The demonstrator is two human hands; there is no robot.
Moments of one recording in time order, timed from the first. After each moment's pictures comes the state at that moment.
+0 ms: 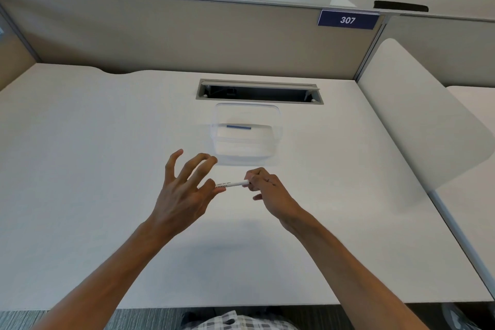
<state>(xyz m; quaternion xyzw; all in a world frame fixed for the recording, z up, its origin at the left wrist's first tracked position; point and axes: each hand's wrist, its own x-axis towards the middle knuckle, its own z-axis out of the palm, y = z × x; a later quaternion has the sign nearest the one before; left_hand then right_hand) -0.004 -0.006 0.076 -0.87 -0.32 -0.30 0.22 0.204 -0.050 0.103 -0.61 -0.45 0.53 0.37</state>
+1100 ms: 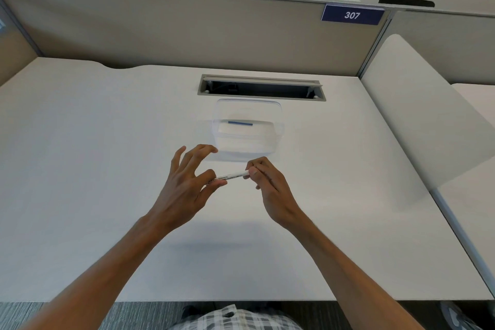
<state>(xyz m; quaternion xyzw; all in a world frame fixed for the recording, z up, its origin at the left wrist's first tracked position) -0.003 -0.006 0.080 -0.88 -0.36 -0.30 -0.02 0.201 -0.056 0.093 -0.54 -0.56 0.42 0.47</state>
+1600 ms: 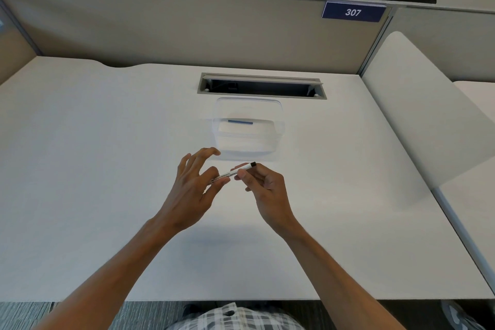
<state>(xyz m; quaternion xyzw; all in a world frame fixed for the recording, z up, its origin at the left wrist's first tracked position) 0.007 -0.011 0.072 -0.86 -0.40 -0.30 -0.12 0.188 -0.059 0.086 -0.52 -0.47 0.46 0.55</state>
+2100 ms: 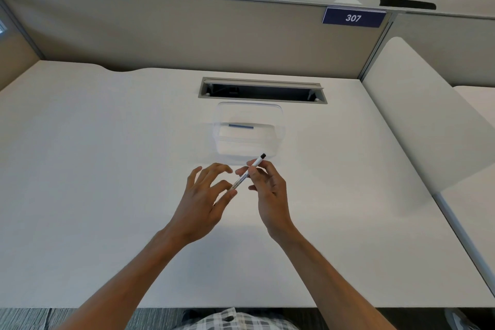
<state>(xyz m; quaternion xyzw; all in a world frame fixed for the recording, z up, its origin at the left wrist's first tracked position) 0.020 -0.019 0.059 -0.86 -0.41 -0.28 -0.14 0.182 -0.054 0.085 -0.52 -0.41 0.45 0.60</state>
